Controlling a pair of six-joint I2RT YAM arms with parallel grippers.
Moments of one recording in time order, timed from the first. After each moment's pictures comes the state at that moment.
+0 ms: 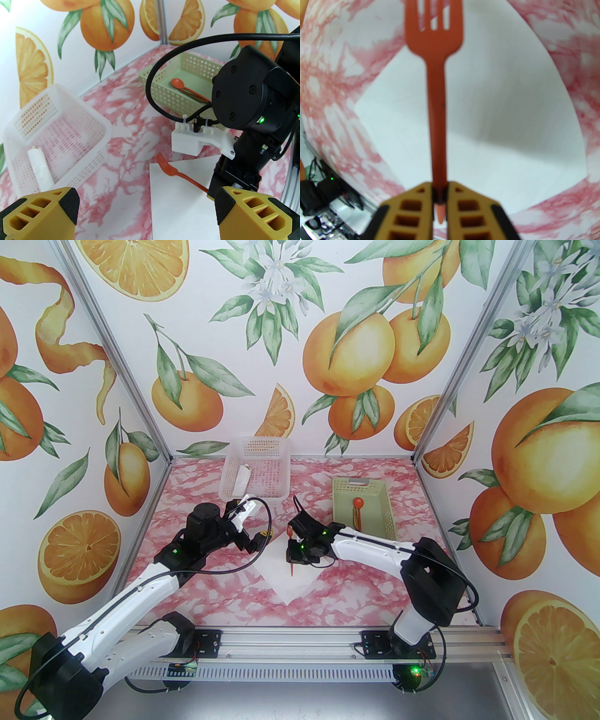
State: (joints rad) left arm -0.53 0.99 0.73 -0.13 0.27 0.24; right arm 0.82 1.69 1.05 -0.49 -0.21 0.81
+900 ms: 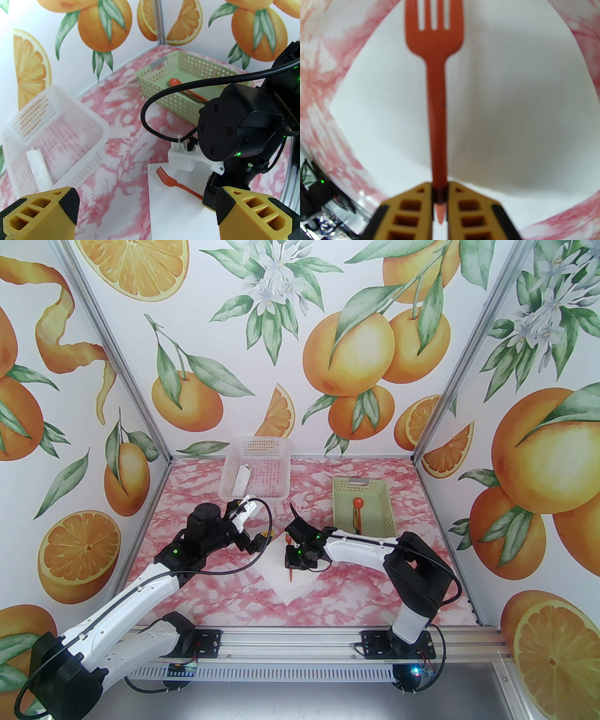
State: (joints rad) left arm -0.53 0.99 0.73 -0.13 0.27 0.24; right arm 0.84 1.77 1.03 -0.44 -0.22 0.82
